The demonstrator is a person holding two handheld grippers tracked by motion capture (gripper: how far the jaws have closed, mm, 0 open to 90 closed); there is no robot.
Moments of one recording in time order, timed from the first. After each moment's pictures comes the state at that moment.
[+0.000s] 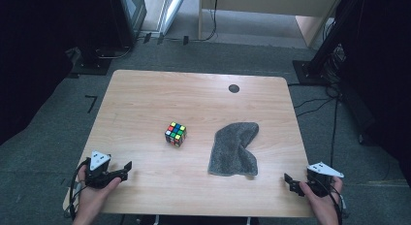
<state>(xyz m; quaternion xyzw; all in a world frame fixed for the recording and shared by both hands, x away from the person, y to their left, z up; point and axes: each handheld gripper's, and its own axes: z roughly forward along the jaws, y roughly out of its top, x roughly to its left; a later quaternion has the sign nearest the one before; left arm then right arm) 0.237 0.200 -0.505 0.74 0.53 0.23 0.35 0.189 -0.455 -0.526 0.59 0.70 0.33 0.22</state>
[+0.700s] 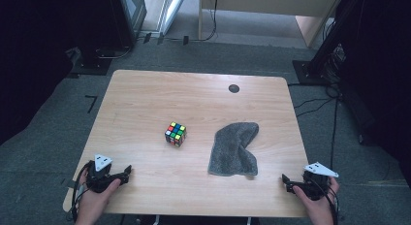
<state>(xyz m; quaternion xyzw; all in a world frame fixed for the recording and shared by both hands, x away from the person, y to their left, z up) 0.238 0.196 -0.518 0.75 0.55 0.23 0.31 0.190 -0.446 -0.527 0.59 0.71 0.30 0.23</state>
